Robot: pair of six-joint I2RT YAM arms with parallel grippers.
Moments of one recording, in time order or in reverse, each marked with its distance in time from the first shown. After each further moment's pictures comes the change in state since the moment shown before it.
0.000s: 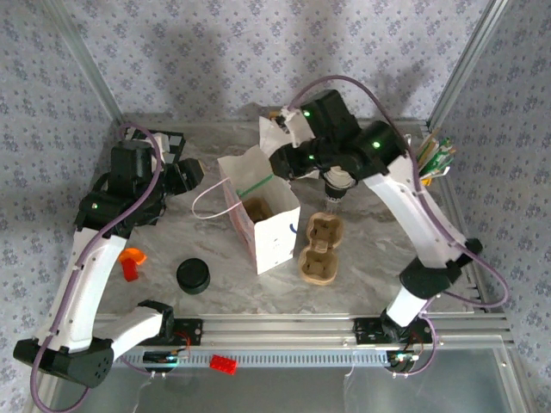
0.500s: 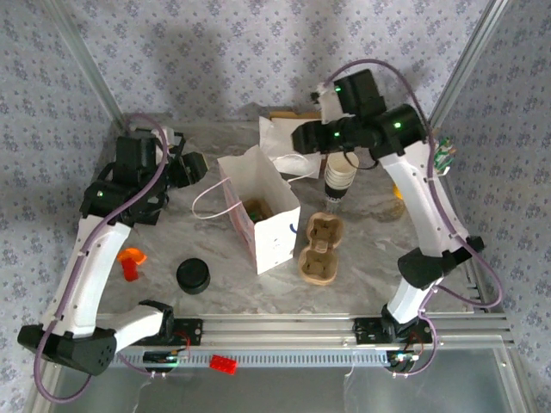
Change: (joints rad) left arm 0.000 0.080 0.063 0.000 0.011 0.034; right arm -0.251 0.008 0.043 -0.042 -0.012 0.028
